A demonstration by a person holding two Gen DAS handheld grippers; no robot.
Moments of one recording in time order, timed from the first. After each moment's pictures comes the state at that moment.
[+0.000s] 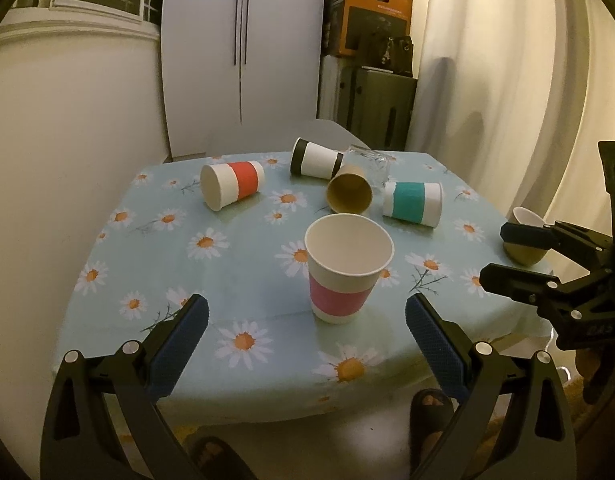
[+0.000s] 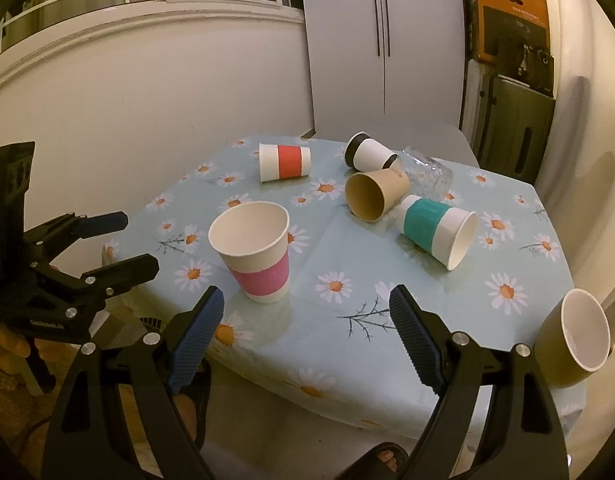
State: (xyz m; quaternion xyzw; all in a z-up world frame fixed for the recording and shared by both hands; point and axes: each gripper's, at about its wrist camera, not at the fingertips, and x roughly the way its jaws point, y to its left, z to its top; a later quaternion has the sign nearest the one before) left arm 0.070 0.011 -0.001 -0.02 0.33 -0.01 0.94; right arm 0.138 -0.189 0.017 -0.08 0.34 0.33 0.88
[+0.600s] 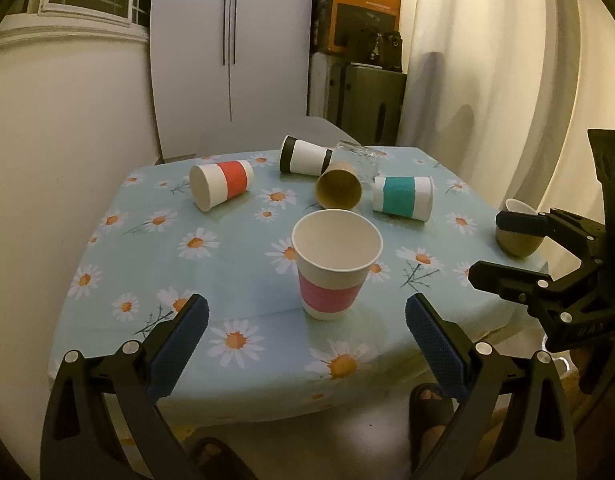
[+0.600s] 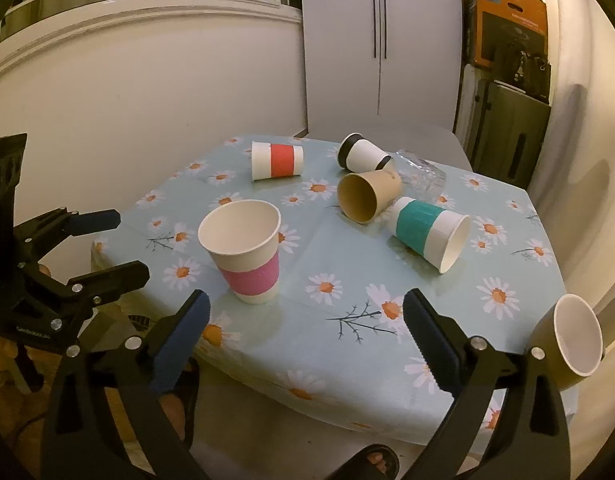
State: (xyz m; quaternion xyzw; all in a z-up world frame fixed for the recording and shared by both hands) left arm 0.070 0.005 -0.003 -0.01 0.33 -0.03 0.94; right arm 0.139 -0.187 0.017 -0.09 0.33 0.32 0.88
